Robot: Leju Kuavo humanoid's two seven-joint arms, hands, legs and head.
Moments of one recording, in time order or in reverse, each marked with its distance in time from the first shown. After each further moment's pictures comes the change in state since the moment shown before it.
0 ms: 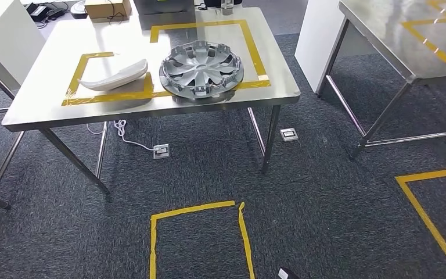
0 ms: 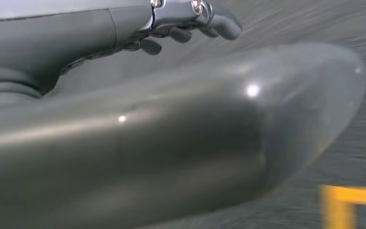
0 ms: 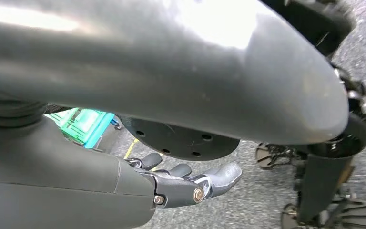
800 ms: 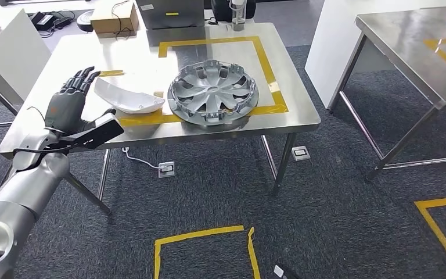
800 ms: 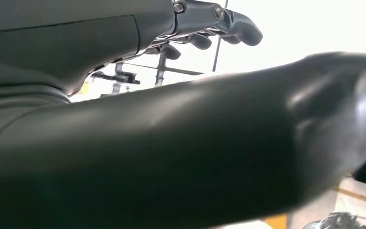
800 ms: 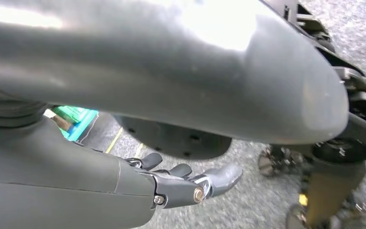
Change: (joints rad) left arm -0.943 -0.013 -0.342 -0.125 -0.560 -0.080 -0.637; right arm -0.019 -0.007 0.043 0.000 0.041 0.018 -0.010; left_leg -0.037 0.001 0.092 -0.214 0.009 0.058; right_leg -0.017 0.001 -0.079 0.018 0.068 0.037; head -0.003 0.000
